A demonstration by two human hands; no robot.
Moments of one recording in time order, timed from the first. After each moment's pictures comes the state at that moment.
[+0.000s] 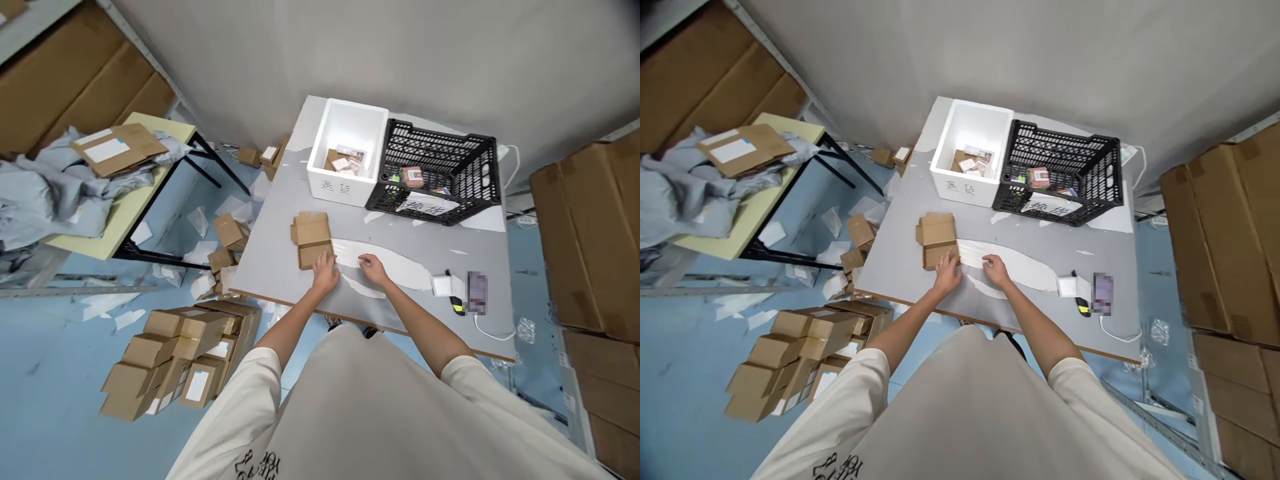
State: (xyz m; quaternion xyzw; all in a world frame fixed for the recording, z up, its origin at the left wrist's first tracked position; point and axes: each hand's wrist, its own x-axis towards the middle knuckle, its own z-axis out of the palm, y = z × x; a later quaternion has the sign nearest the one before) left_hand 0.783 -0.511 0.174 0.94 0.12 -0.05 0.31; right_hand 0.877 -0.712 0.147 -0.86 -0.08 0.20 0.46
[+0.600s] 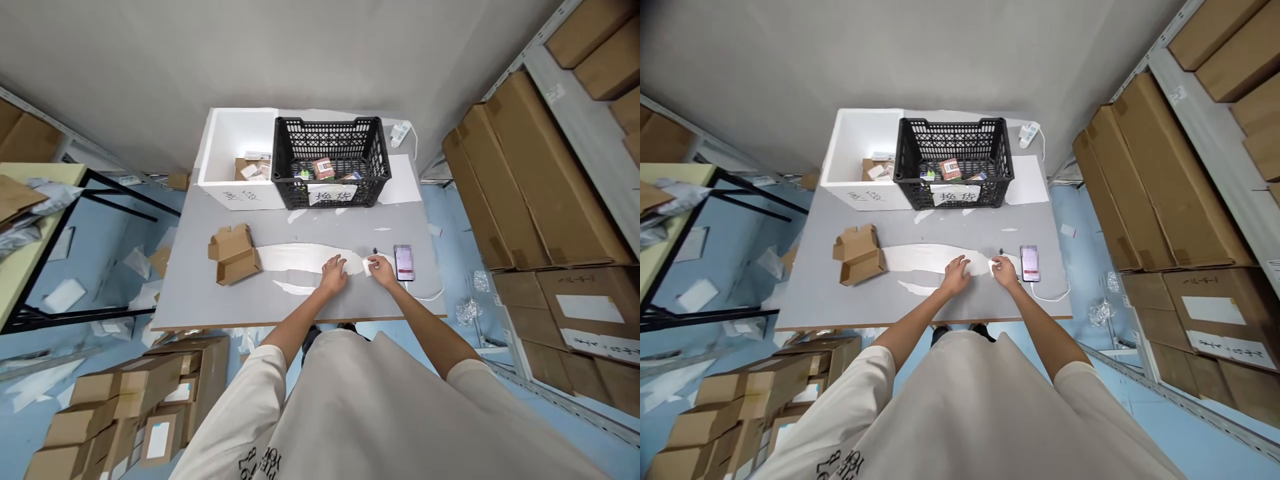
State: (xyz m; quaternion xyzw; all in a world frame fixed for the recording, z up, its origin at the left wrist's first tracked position) left_hand 0.853 -0.817 0.168 0.93 -0.06 -0.14 0.32; right_hand 0.884 -1.043 0.154 -0.90 0.04 0.11 0.42
